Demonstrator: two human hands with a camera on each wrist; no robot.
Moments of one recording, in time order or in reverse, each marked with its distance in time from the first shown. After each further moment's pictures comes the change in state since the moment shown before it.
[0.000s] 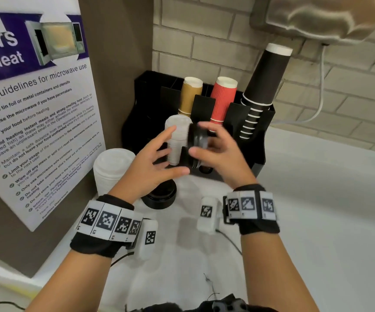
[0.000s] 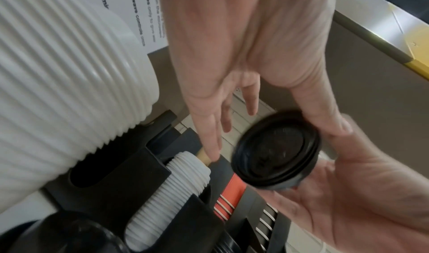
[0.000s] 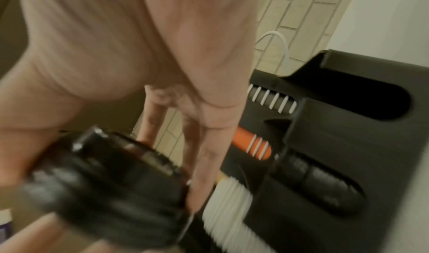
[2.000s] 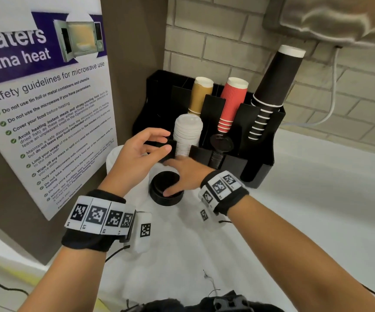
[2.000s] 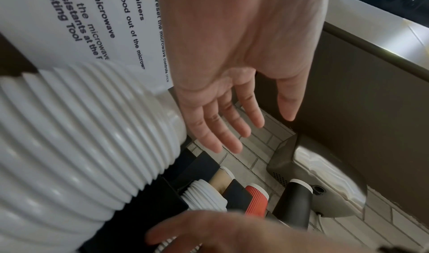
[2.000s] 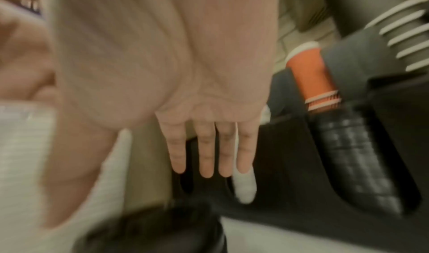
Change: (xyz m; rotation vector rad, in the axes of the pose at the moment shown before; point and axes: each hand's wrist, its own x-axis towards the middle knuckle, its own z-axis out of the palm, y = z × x) left_hand -0.008 0.005 -0.031 0.119 0.207 0.033; right_hand 0.037 0.042 0.063 -1.111 -0.713 0.151
